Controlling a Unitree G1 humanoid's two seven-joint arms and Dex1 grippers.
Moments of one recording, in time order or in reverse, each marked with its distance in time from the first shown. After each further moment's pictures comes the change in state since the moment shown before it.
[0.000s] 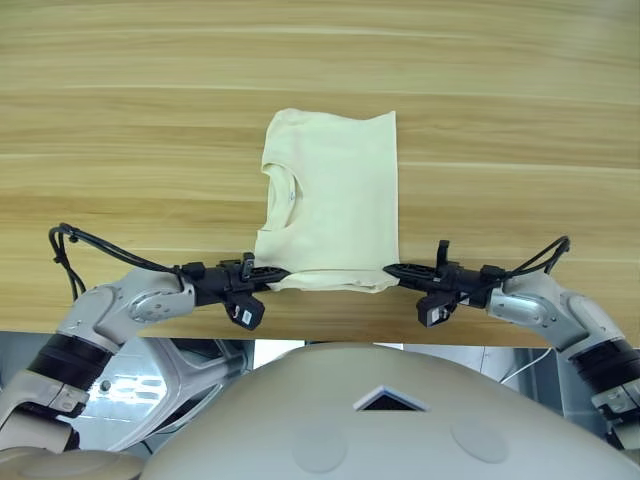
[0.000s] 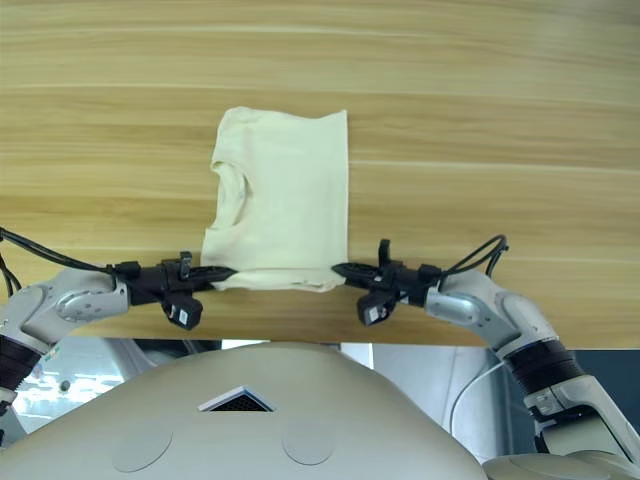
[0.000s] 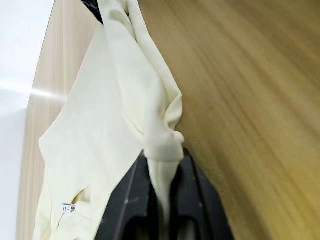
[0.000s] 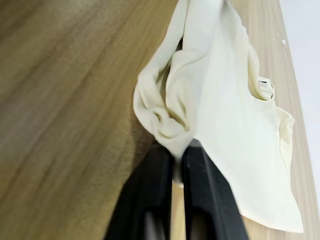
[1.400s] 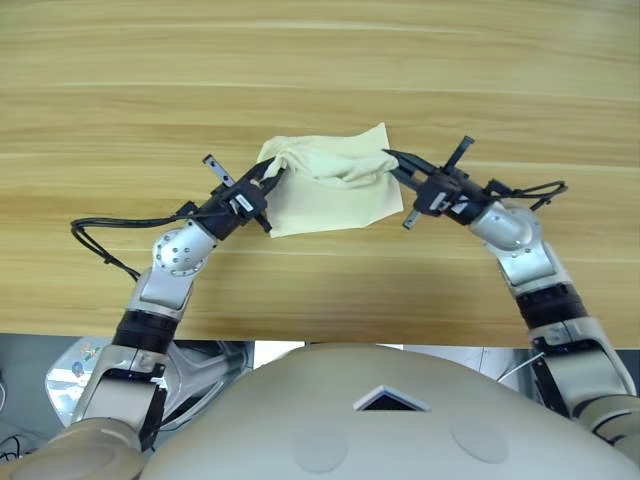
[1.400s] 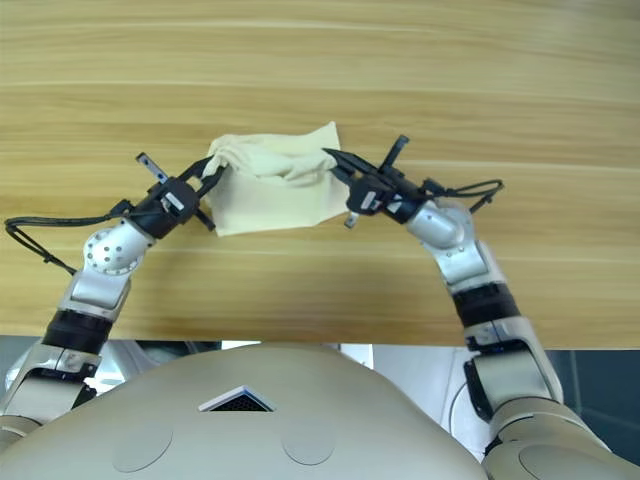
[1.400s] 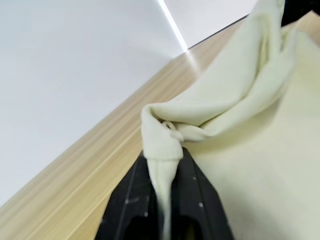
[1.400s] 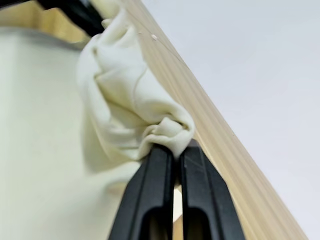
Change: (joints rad) left arm -0.175 -0.434 0.181 0.220 -0.441 0.278 0.133; right arm -0.361 0.378 -0.130 0.308 0.361 0.120 0.016
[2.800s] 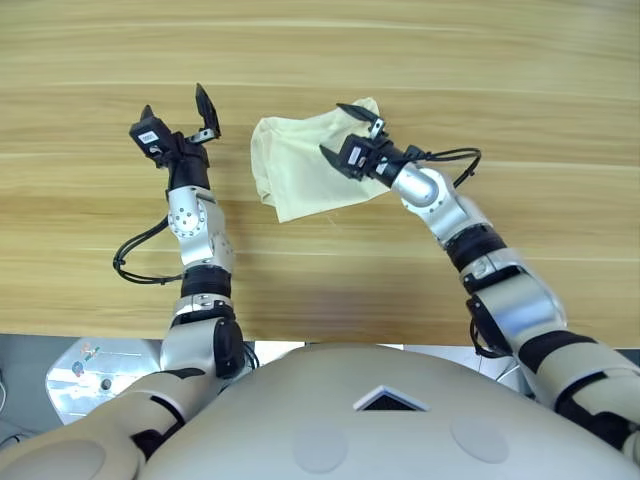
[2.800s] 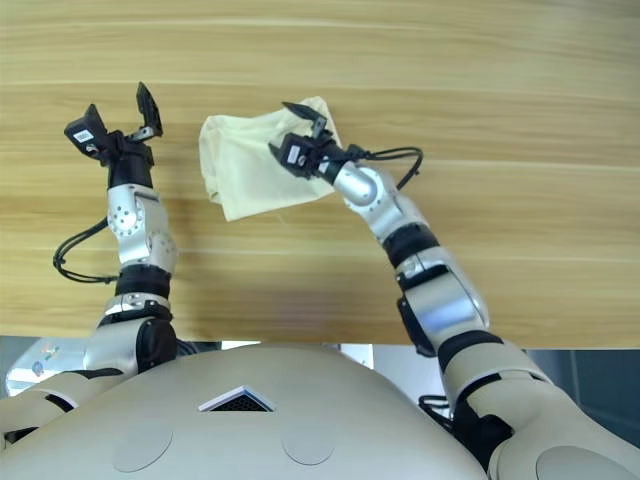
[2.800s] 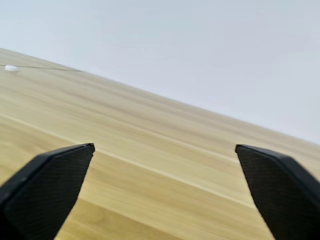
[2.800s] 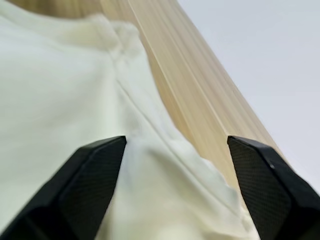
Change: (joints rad) left arm -0.236 -0.430 0.484 0.397 -0.387 0.016 0.263; right arm -0.406 0.294 0.119 0.595 -0.229 0.175 -0.237
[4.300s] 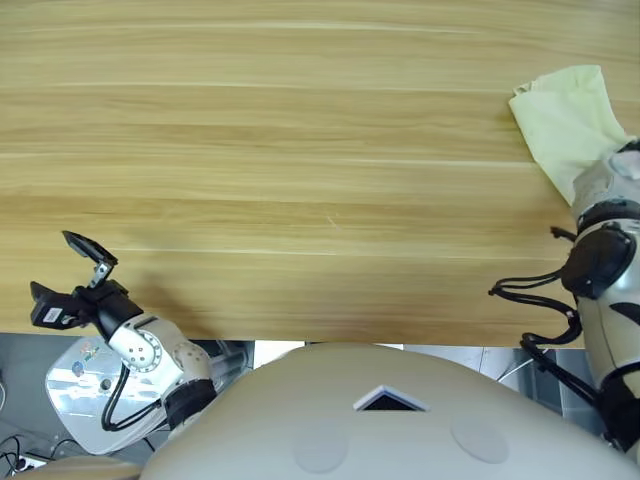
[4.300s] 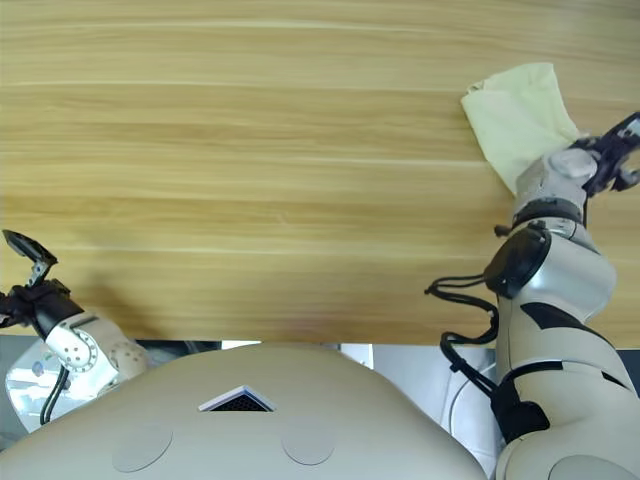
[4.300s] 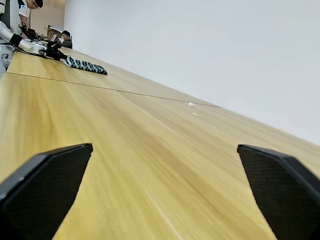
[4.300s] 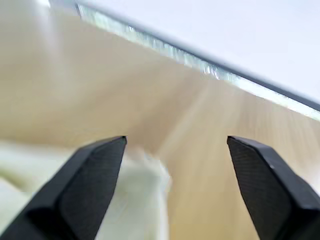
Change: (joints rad) left arm 0.580 -0.110 0.272 -0.469 -0.124 -0.130 0.148; right arm -0.161 -0.370 -0.868 0.390 0.462 0.296 -0.793
